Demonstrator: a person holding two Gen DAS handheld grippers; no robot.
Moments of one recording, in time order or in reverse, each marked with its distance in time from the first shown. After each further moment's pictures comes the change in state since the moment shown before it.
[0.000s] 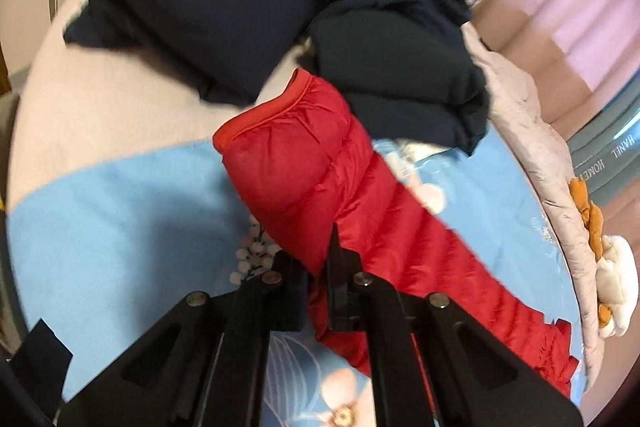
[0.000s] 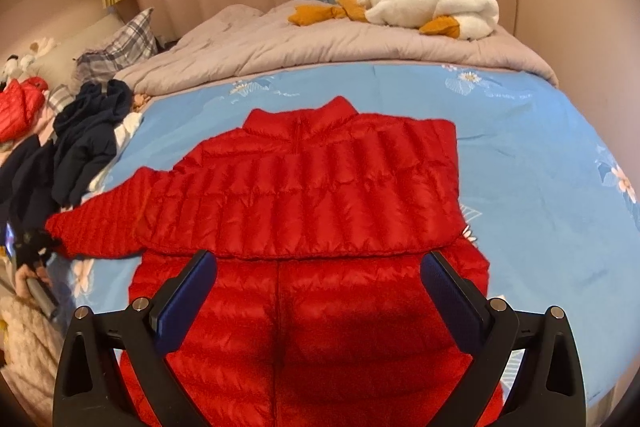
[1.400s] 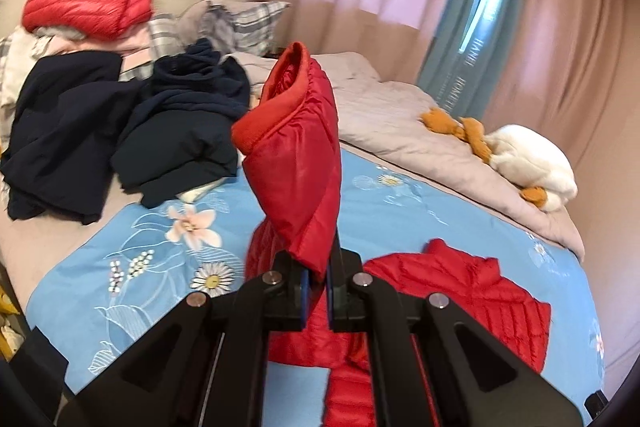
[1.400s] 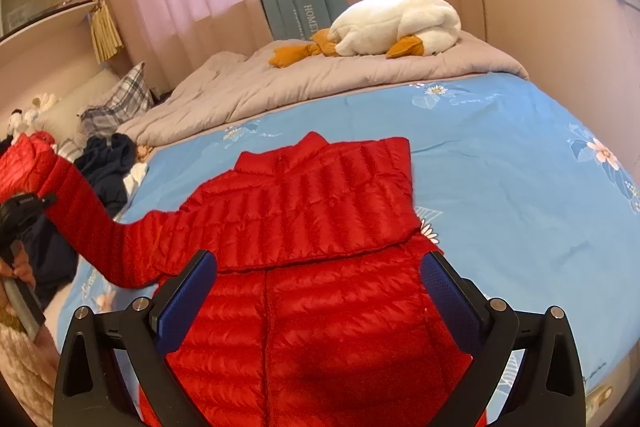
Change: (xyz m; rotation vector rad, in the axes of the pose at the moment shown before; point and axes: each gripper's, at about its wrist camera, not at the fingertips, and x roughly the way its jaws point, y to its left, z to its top) left arm -0.158 -0.192 -0.077 0.496 -0.128 -0.337; right arm -0.048 -0.045 -0.016 0.138 -0.115 0.035
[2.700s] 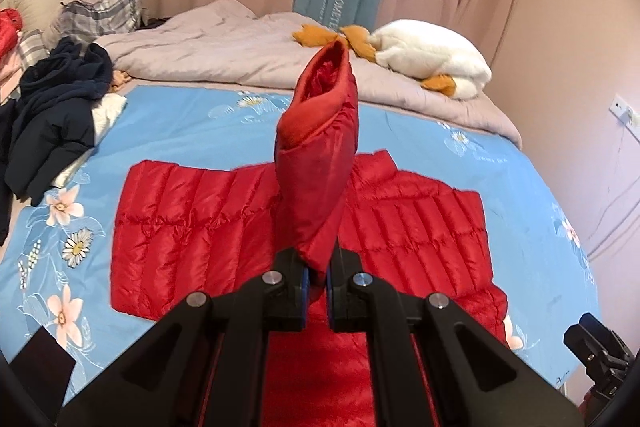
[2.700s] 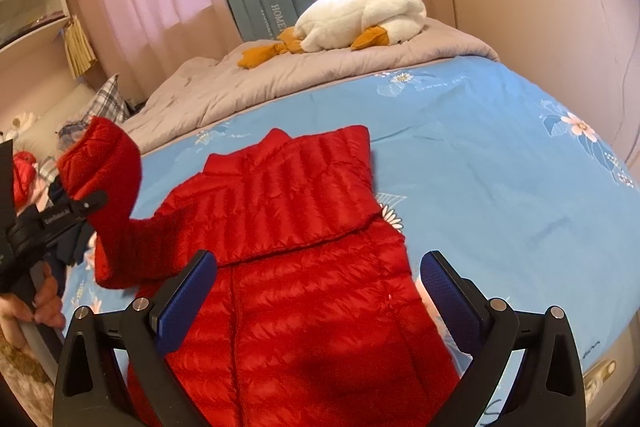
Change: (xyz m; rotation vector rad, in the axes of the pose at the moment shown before) left arm 0.025 -0.141 -0.082 0.272 0.210 -0.261; right arm -0.007 -0.030 -0.009 0.068 0.014 -0.064
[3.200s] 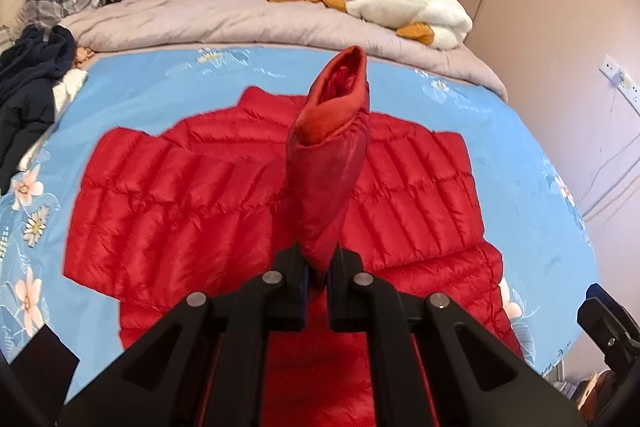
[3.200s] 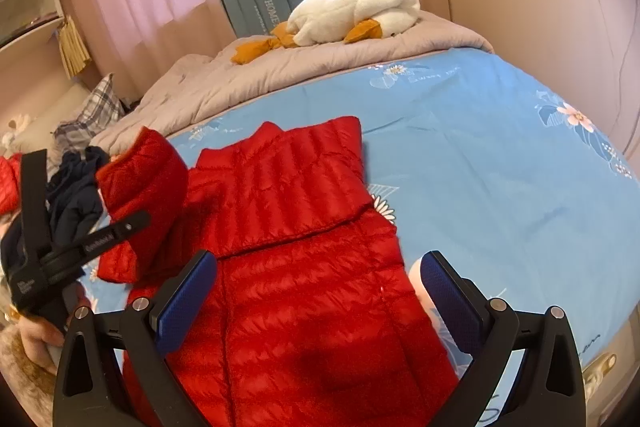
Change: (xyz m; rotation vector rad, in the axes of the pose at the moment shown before) left arm 0.041 -0.033 -0.031 0.052 0.138 -0.061; right arm 0.002 -0.010 -0.003 0.016 0.020 -0.008
